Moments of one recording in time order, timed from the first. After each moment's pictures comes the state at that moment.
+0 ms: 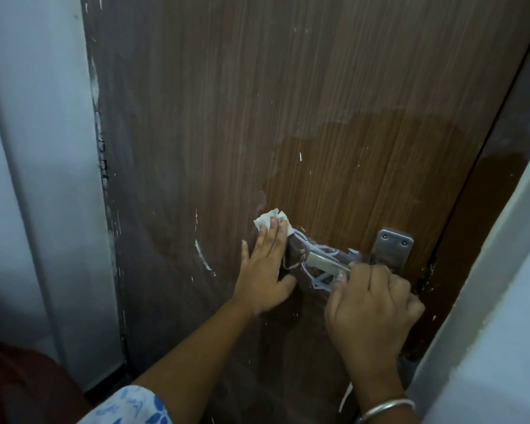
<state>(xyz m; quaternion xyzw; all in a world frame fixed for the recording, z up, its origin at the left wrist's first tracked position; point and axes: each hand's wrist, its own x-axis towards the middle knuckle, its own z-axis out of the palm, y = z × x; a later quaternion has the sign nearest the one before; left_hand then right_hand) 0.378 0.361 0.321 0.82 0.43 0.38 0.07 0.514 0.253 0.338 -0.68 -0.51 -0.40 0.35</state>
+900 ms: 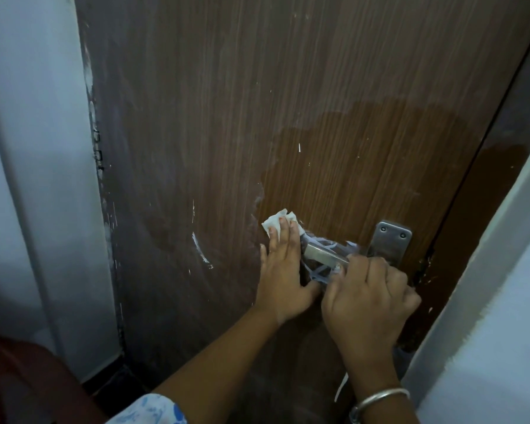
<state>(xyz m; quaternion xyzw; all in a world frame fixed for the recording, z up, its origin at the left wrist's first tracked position) 0.418 0.342 0.308 0.78 0.42 0.45 0.12 0.513 0.253 0.339 -0.67 -0.51 -0.40 0.36</state>
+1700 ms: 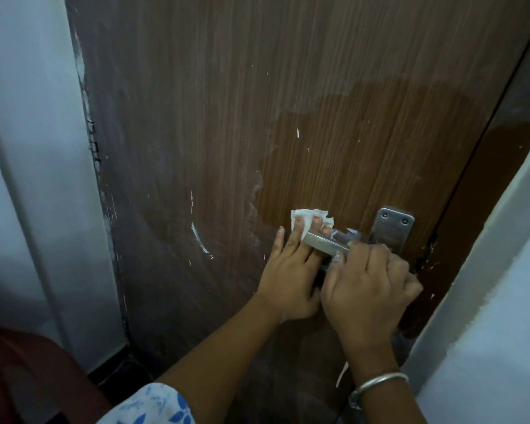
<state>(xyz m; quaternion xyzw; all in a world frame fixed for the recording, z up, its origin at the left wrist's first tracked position) 0.418 0.337 0.302 0.86 0.34 0.37 -0.08 0.513 0.257 0.336 -0.67 -0.49 -0.42 0.36</state>
